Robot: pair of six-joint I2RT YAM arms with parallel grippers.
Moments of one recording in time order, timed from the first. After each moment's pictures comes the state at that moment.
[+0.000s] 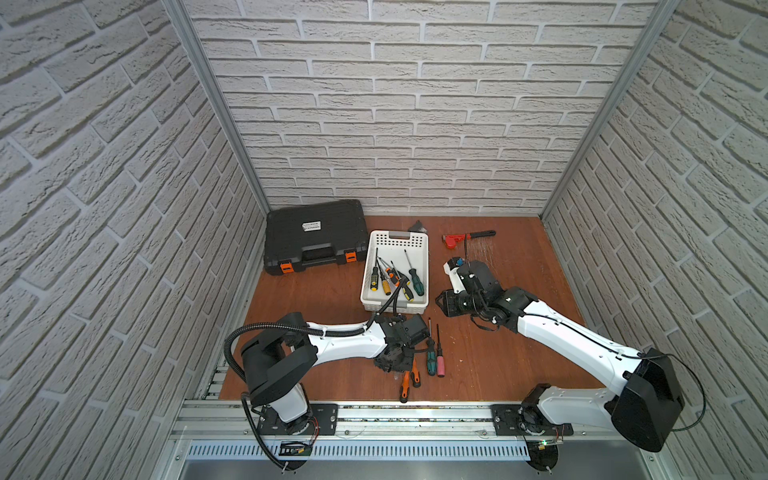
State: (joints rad) left arm -1.11 1.62 0.90 -0.68 0.00 -0.91; right arm 0.60 1.28 0.94 -0.55 -0.04 0.46
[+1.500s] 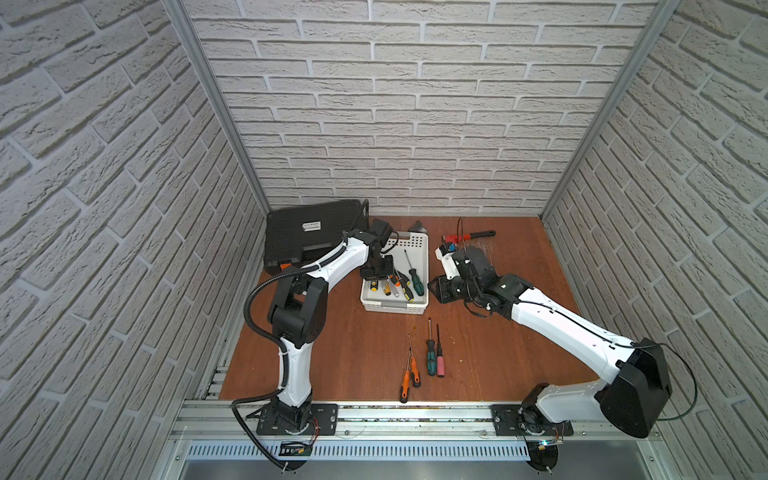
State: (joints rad) left arm -0.49 2.02 1.62 -0.88 0.10 -0.49; right arm 0.60 1.36 1.08 -0.55 -0.05 0.39
